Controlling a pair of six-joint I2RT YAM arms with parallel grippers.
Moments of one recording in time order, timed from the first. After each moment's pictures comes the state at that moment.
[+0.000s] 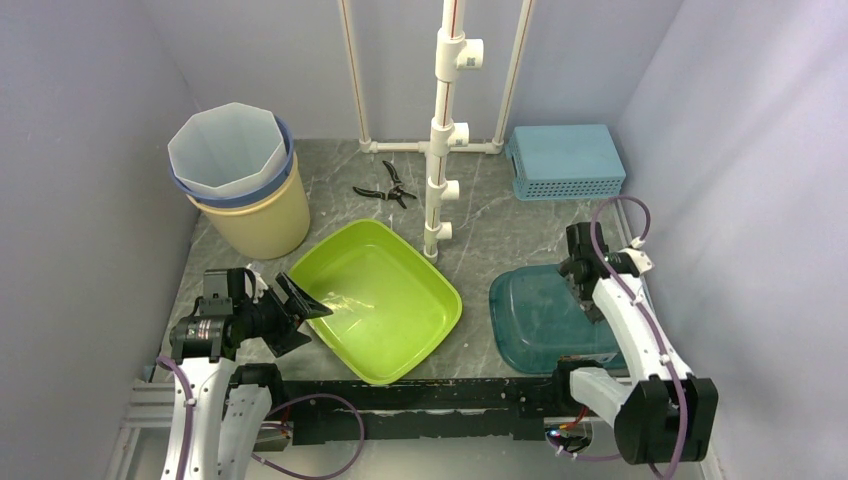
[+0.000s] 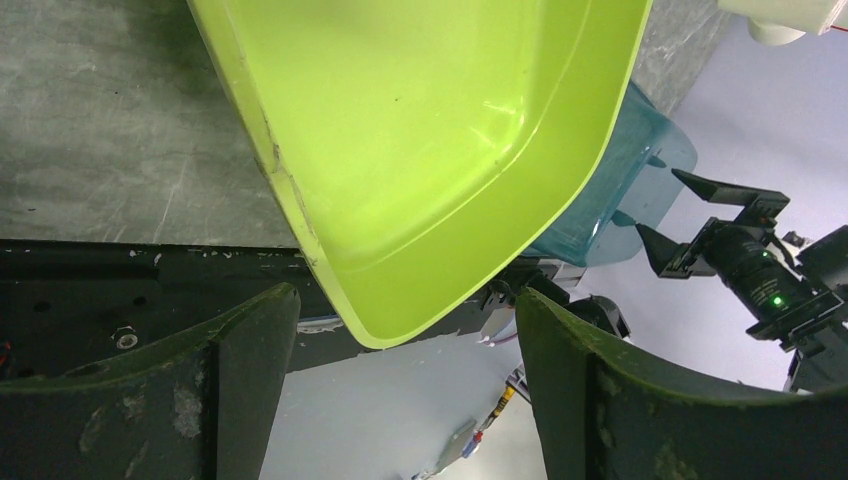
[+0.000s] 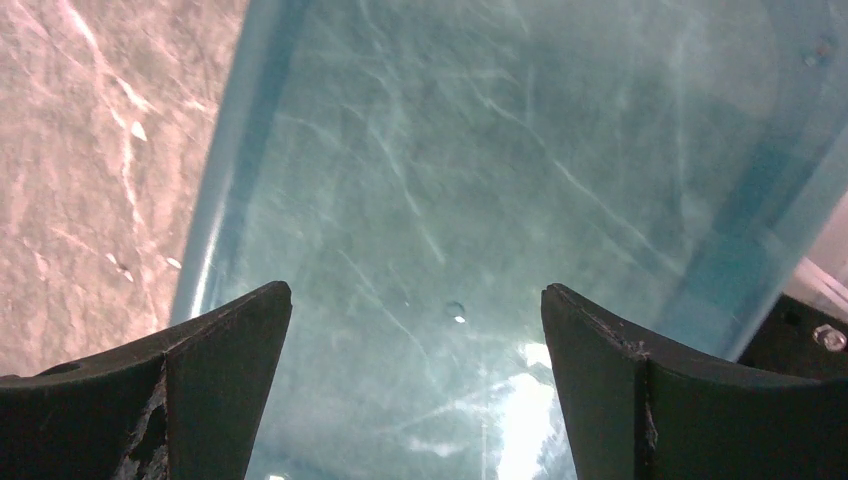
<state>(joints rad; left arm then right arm) 0.06 0.56 0.70 -1.16 0.53 -0.77 0.05 1.02 0.75 -0.98 0.53 1.14</state>
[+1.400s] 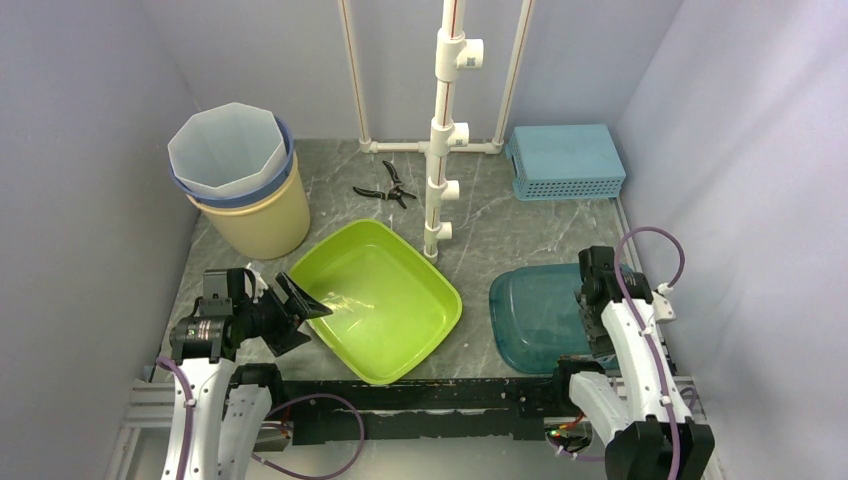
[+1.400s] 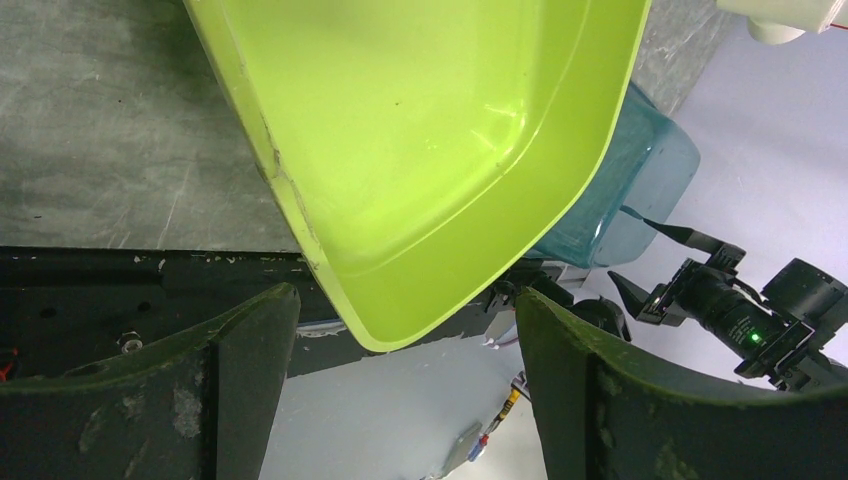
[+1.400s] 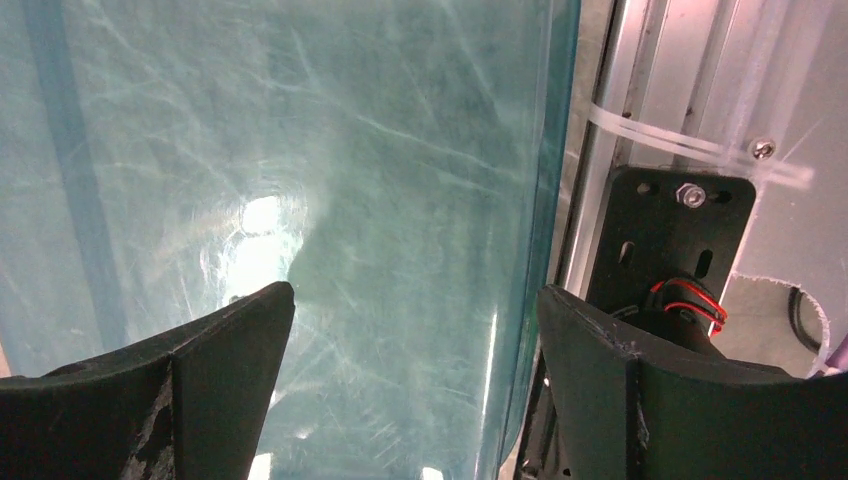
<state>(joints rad) 0.06 0.55 0.70 -1.15 0.53 -0.76 -0.06 0.88 0.72 -1.28 0.54 1.41</state>
